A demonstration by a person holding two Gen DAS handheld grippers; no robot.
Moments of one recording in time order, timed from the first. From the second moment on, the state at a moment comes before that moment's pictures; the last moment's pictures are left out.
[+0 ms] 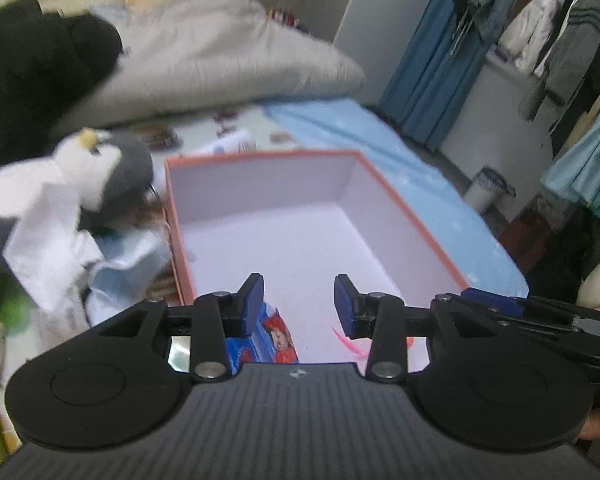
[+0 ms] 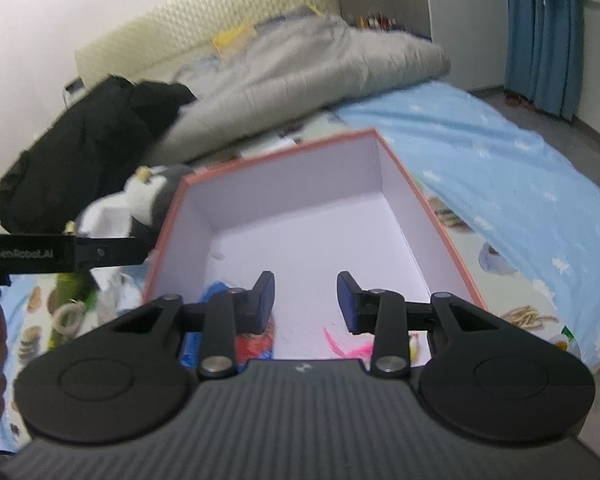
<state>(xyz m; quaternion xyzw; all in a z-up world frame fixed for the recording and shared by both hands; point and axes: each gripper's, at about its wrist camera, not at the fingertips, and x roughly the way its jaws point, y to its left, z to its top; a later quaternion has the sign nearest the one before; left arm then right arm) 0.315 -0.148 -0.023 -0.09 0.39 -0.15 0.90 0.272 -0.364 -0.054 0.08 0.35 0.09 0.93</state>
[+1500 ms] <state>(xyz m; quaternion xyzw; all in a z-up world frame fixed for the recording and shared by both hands) 0.073 -0.002 -0.053 -0.14 0.35 -0.03 0.93 0.102 -0.230 -0.072 0.03 0.32 0.21 0.92</state>
